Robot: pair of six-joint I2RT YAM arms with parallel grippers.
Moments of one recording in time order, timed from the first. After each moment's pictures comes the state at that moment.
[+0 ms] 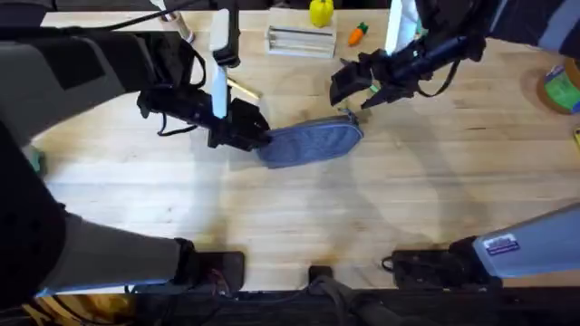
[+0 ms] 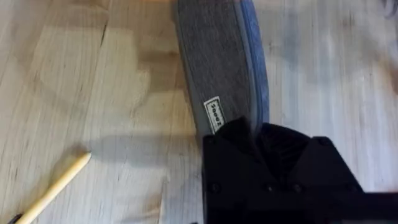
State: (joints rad) left arm 0.00 1.62 0.97 -0.95 0.90 1.41; right arm 0.17 1.72 1.28 -0.88 -0.56 0.03
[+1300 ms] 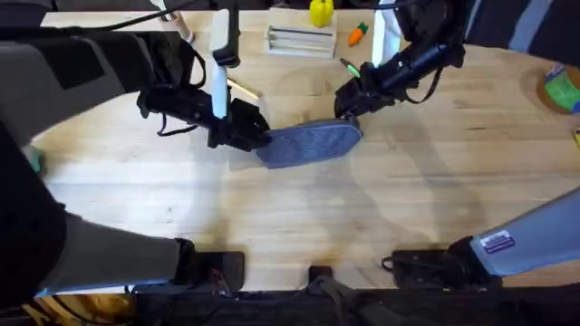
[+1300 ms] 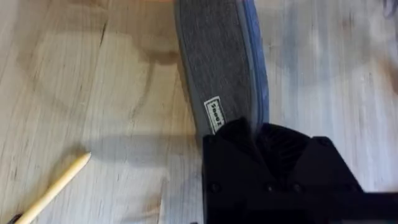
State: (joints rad) left arm 0.00 1.62 0.97 -0.95 0.90 1.41; right arm 0.22 1.78 1.28 -0.90 -0.56 0.02
